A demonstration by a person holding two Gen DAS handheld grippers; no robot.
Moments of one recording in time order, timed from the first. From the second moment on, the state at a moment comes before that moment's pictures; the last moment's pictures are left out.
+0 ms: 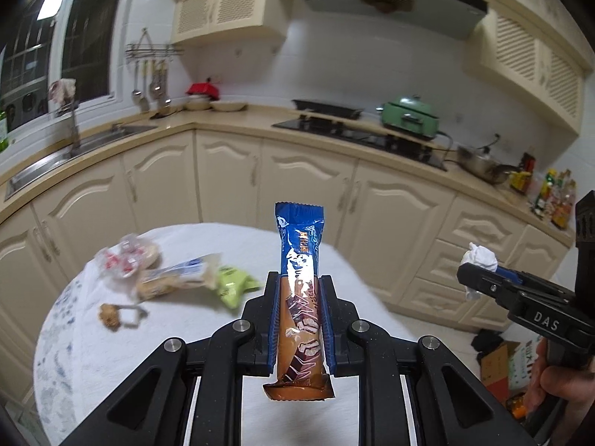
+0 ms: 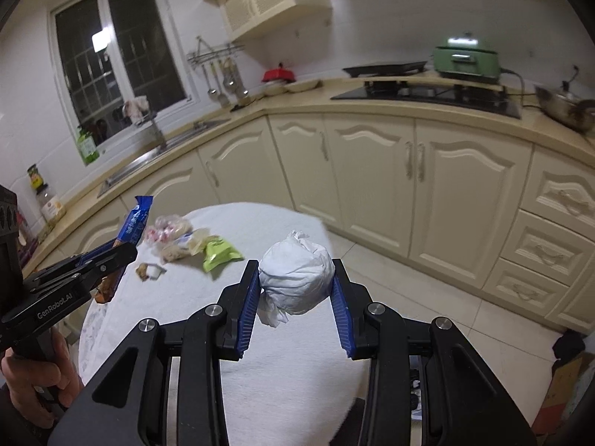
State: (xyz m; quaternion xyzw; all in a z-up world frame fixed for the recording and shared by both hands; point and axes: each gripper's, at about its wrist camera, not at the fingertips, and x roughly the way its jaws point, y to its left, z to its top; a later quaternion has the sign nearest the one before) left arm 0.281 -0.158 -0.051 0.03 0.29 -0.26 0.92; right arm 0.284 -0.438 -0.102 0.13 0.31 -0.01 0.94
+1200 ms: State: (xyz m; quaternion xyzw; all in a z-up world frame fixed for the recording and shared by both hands) left arm 0.383 -0.481 -0.173 0.10 0.47 -0.45 0.75; right arm 0.208 -0.675 -0.228 0.27 0.38 -0.21 0.86
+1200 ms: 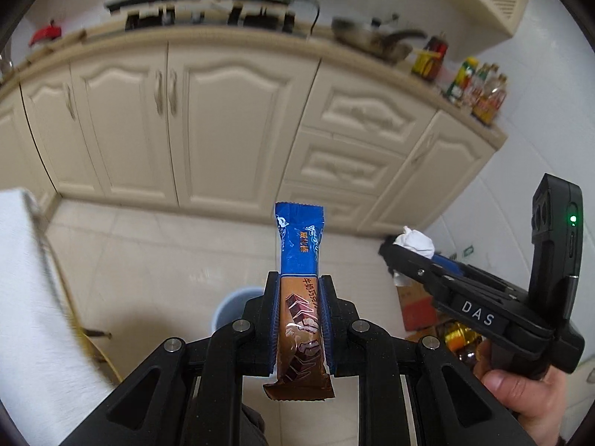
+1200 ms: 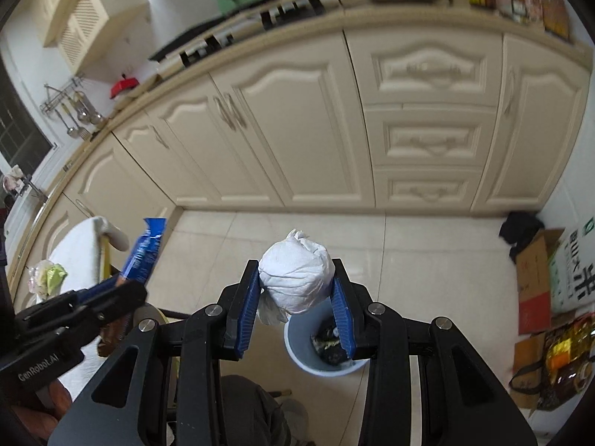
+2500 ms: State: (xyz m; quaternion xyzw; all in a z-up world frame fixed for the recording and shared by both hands) left arm 0.395 -0.449 -0.121 0.10 0.39 -0.38 0.83; right arm 0.214 -0.660 -0.251 0.32 0.41 -0.24 0.82
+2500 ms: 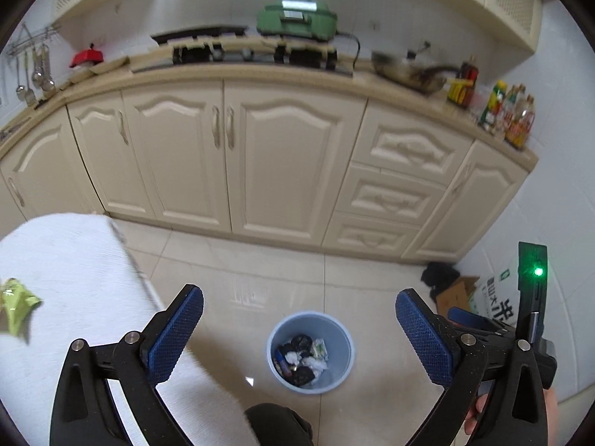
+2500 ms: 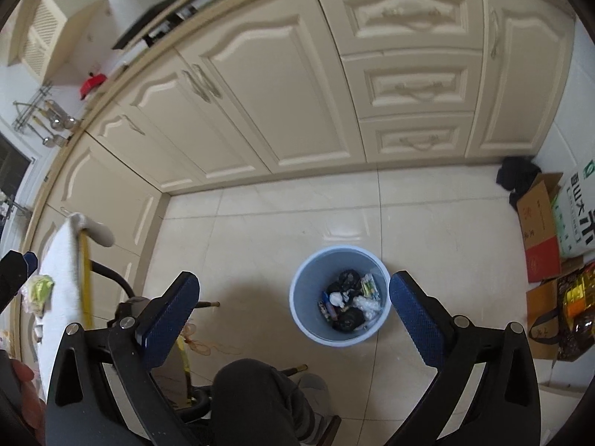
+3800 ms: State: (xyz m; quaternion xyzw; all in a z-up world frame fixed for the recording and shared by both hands) left arm 0.167 0.045 -0.029 -0.07 0.23 -0.13 0.96; right arm 0.297 -0.301 -0.025 0.06 0.23 0.03 0.97
